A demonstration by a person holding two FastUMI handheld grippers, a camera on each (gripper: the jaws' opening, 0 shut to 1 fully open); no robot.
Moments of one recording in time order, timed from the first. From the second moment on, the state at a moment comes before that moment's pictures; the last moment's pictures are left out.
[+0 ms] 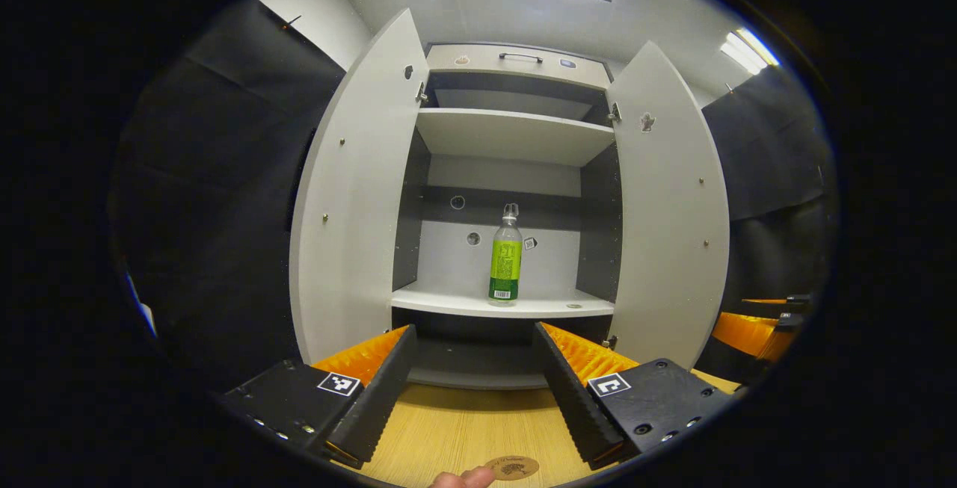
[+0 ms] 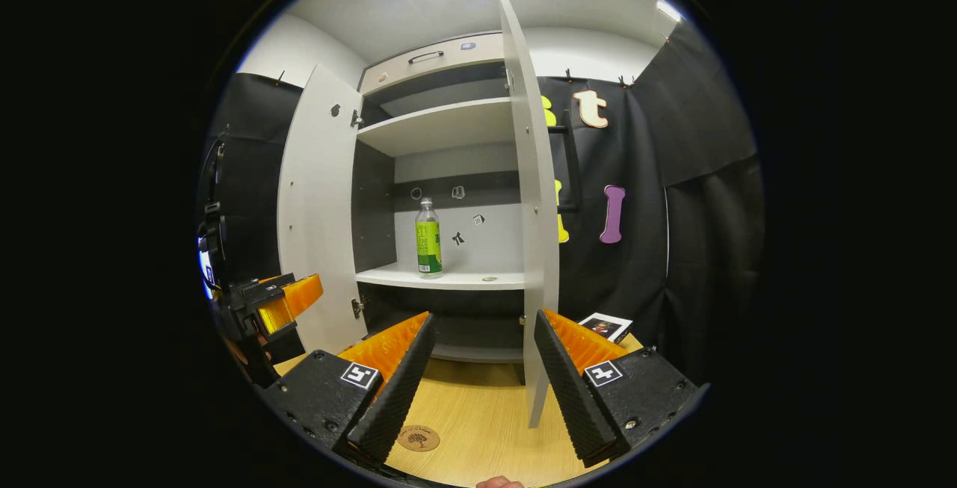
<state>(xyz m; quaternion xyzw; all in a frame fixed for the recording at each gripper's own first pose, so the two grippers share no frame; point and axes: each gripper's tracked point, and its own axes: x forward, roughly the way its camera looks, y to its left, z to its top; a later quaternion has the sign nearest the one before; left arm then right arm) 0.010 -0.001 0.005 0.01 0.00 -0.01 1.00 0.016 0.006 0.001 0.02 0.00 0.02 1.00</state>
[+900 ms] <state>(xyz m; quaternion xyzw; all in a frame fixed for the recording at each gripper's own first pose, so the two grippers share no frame) 0.053 -0.024 0.011 -0.02 0.01 -0.06 1.00 0.005 -0.001 0.004 0.01 0.00 0.01 1.00</state>
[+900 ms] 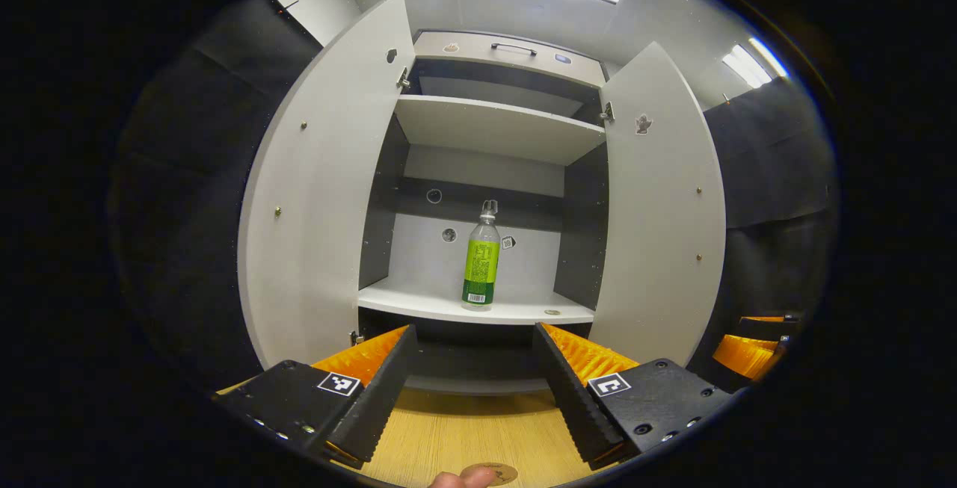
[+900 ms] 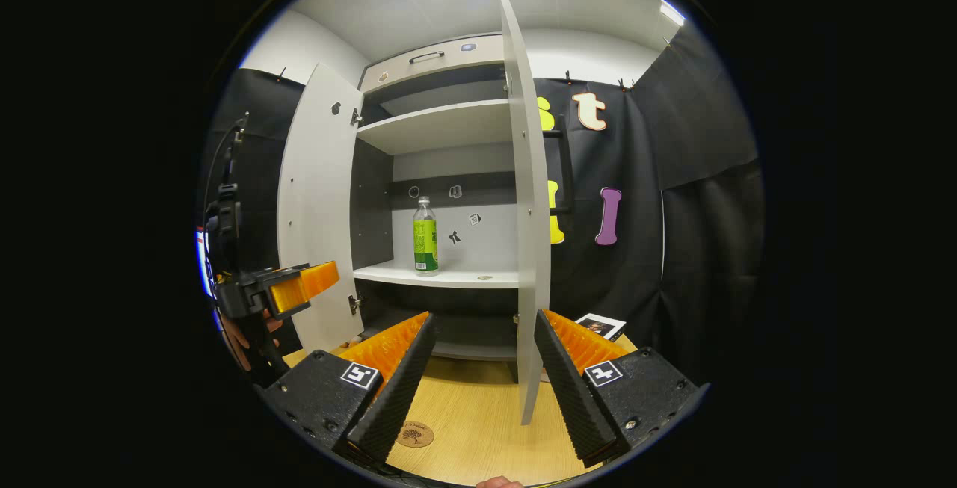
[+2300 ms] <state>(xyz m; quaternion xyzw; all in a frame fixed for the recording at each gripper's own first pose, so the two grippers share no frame) 0.324 -0.064 0.023 0.01 0.03 -0.12 0.99 0.000 -0.050 0.009 0.01 0.00 -0.12 0.99</state>
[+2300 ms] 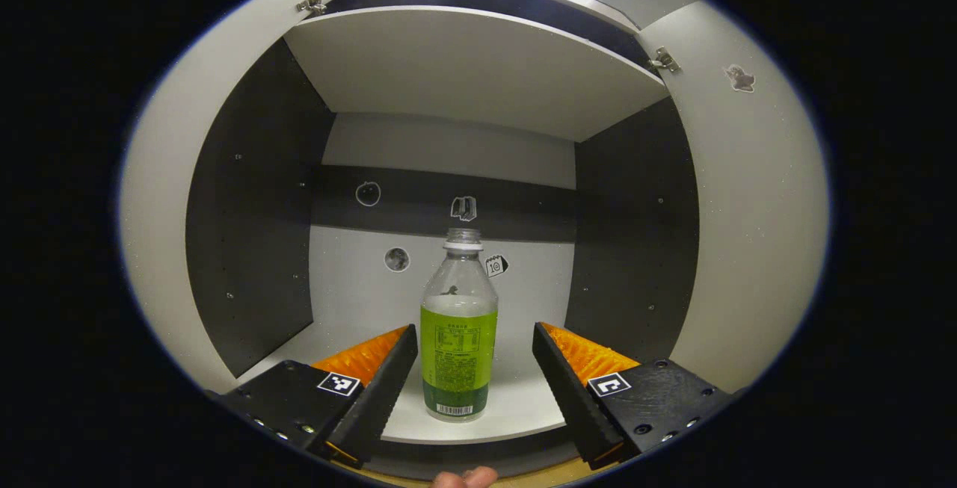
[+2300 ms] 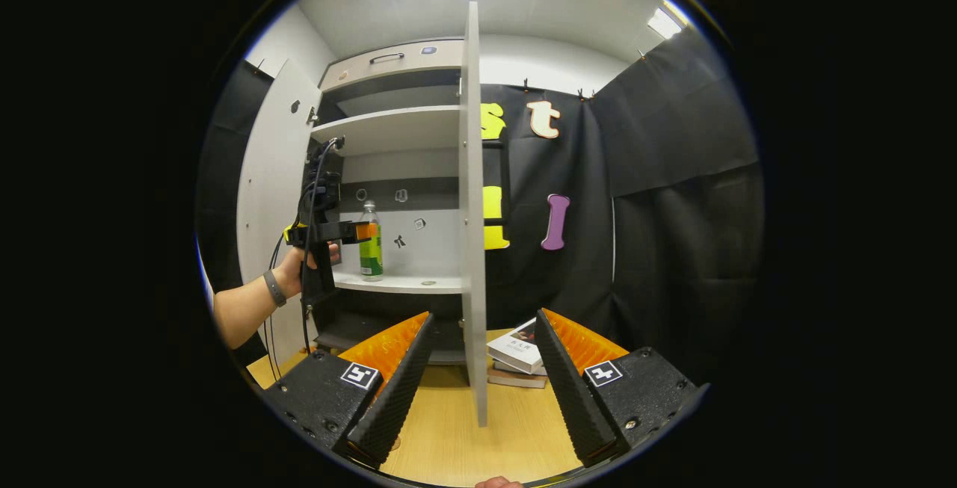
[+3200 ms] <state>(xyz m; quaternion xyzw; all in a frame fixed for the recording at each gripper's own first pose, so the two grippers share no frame) 0.376 -0.051 -0.001 0.01 0.05 -0.10 0.99 0.006 -0.058 0.006 0.00 0.02 -0.09 1.00</state>
